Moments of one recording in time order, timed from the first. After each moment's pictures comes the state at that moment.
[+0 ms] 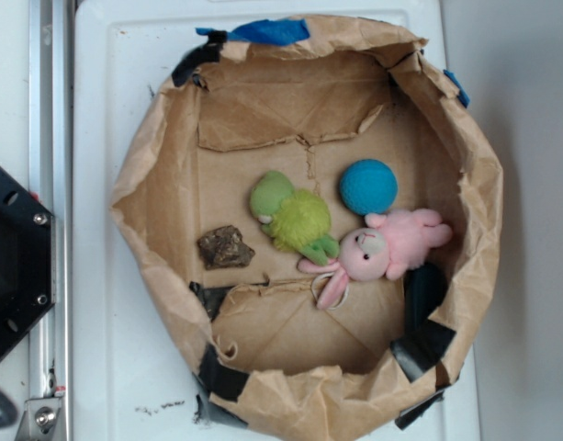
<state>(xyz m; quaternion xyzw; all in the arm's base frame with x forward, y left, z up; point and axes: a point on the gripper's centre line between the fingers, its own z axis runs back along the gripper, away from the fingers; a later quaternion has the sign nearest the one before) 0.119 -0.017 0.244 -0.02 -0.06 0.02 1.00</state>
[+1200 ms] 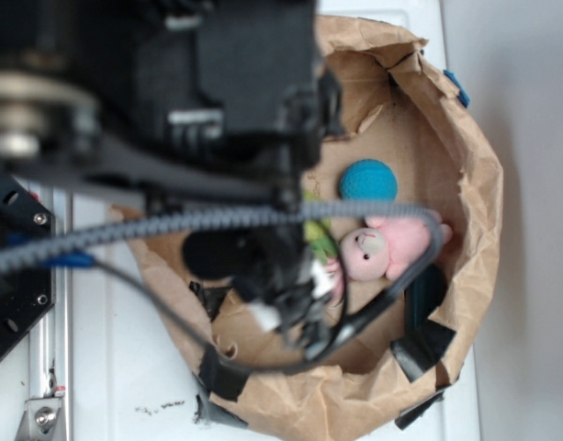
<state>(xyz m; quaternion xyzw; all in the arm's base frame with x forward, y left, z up) 0.229 -0.006 0.214 -0.04 -0.07 0.30 0.95</state>
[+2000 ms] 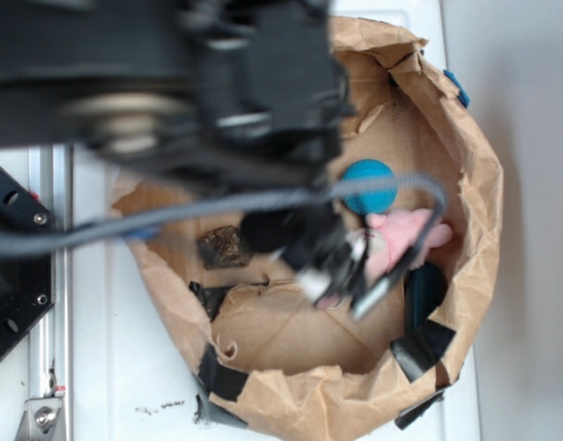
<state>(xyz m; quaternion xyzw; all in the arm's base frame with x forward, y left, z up) 0.245 0.010 0.177 -0.04 -0.08 0.36 0.93</state>
